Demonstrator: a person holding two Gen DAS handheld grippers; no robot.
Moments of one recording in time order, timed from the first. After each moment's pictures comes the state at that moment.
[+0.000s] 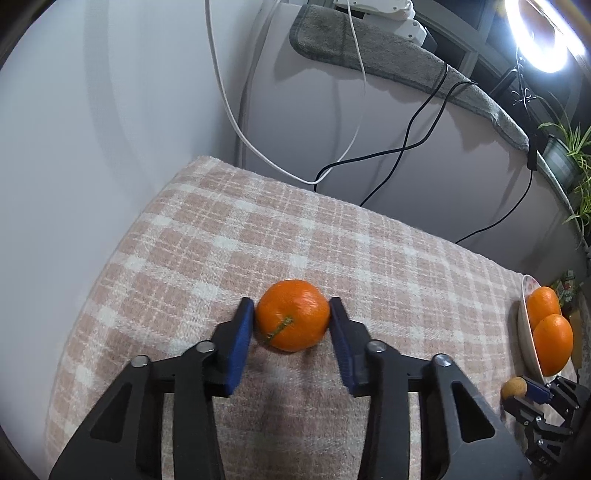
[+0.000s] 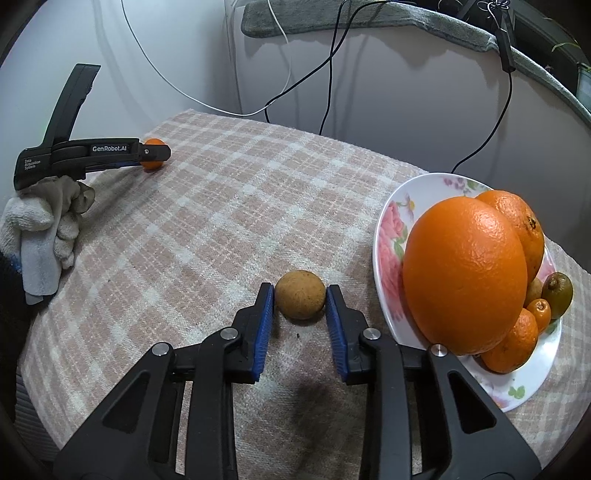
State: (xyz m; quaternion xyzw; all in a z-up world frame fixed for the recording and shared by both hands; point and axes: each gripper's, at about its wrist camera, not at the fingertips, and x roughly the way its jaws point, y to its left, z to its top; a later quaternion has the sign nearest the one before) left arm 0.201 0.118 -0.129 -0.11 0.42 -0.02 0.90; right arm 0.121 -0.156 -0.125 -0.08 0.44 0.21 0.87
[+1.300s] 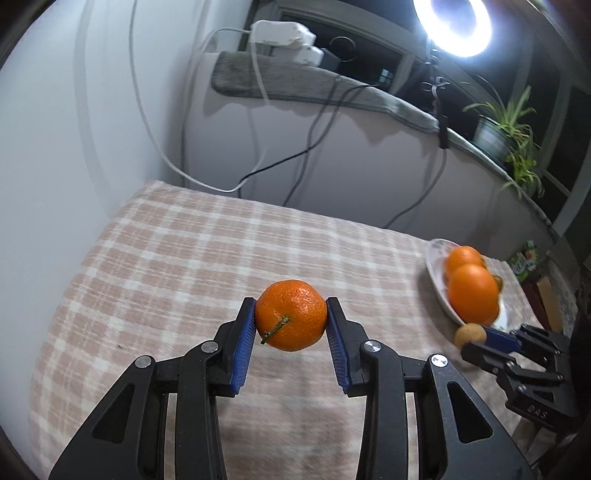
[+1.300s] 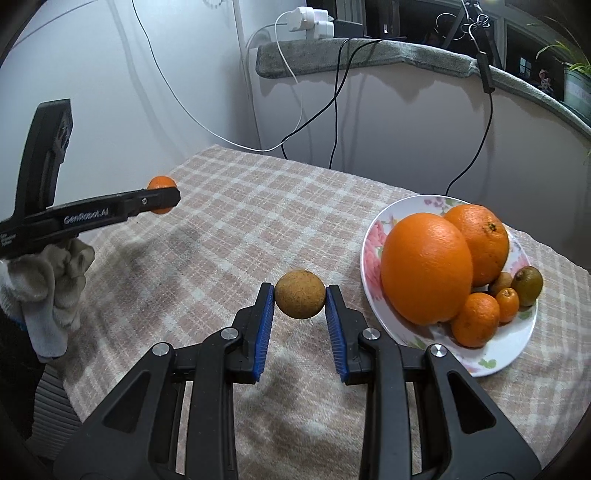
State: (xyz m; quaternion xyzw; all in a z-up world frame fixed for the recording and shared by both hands) left arm 0.116 0.052 -0.080 -0.09 0.38 -0.10 0.92; right arm 0.085 -0.184 -0.089 -0.04 0.39 0.25 0.88
